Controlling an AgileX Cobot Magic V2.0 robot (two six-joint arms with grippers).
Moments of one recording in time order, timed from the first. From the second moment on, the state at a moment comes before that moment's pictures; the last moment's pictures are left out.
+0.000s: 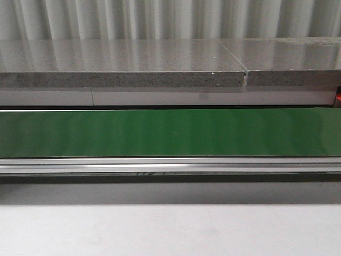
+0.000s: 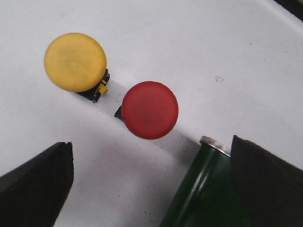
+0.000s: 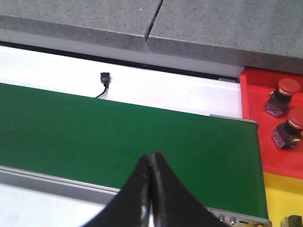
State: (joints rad) left arm 0.28 1.77 -1.26 -0.12 0.61 -0.21; right arm -0.07 0.55 -0.64 0.31 0.61 -0.30
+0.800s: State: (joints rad) left arm 0.28 1.95 -1.41 -0.13 0.62 -0.21; right arm -0.07 0.55 -0.64 0.31 0.61 -0.30
